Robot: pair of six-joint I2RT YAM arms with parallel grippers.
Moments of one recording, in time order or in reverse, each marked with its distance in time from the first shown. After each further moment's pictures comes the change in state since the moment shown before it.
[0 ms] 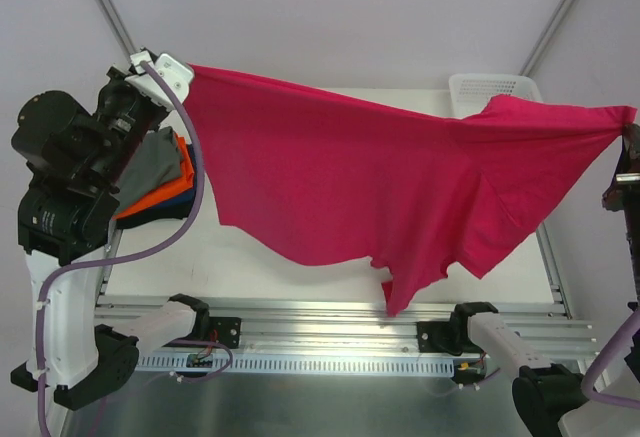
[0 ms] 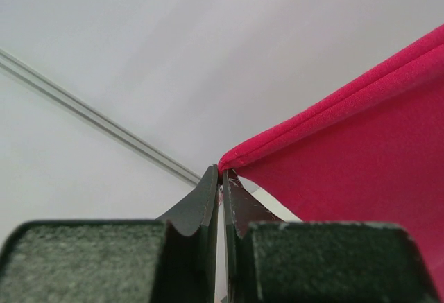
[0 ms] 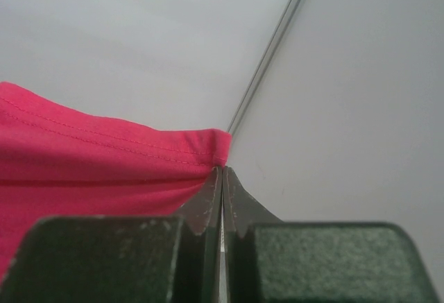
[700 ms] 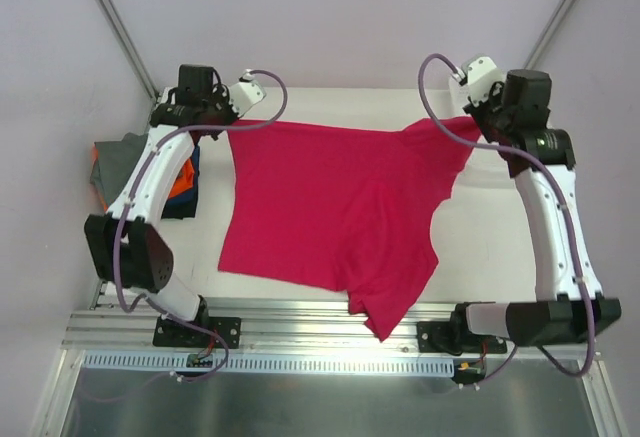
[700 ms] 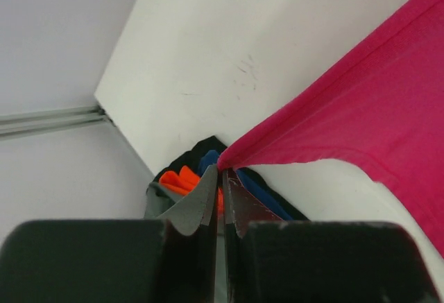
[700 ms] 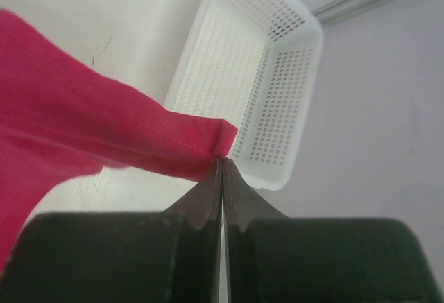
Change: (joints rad) left arm 0.170 0.503 -0.326 0.032 0.114 0.103; right arm -0.023 0.359 -0.629 0.262 -0.033 -0.225
